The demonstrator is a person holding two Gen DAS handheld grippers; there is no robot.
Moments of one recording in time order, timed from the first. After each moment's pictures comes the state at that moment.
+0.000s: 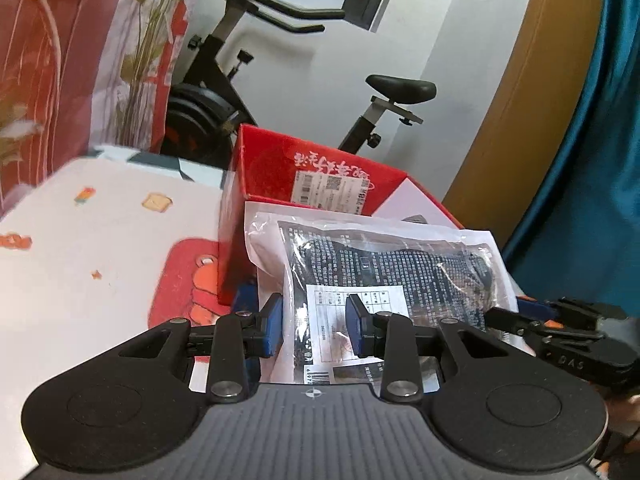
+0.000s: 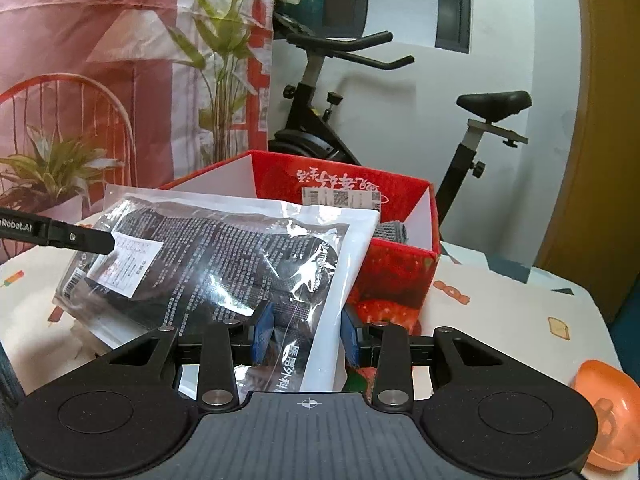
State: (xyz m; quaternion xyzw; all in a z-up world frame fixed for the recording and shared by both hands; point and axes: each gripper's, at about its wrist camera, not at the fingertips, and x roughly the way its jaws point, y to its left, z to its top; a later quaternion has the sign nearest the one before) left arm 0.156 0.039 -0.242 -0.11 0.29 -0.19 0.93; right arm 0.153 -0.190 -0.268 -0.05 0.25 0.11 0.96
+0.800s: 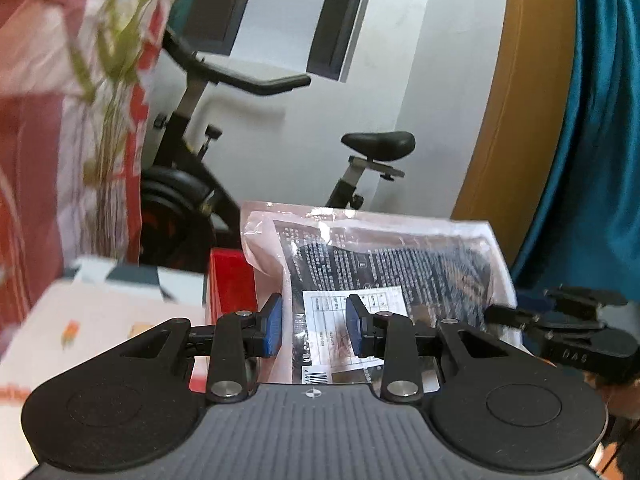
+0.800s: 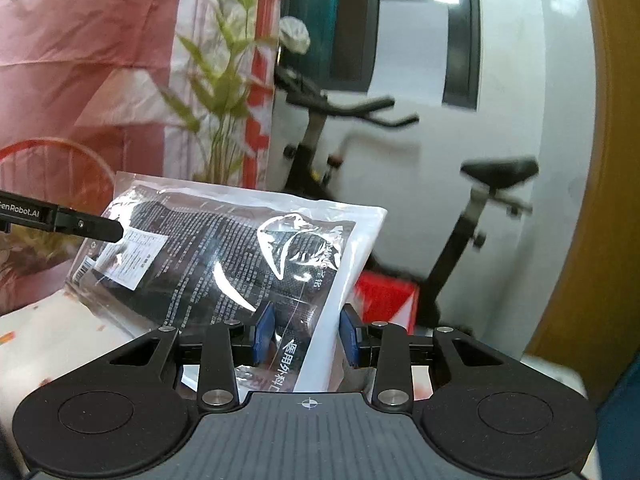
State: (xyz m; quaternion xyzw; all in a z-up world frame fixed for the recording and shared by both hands) left arm 0.228 0.011 -0.150 -0.05 0.21 -0.21 0.96; right arm 0.213 -0.214 -0.187 -0.06 0.18 0.13 0.97
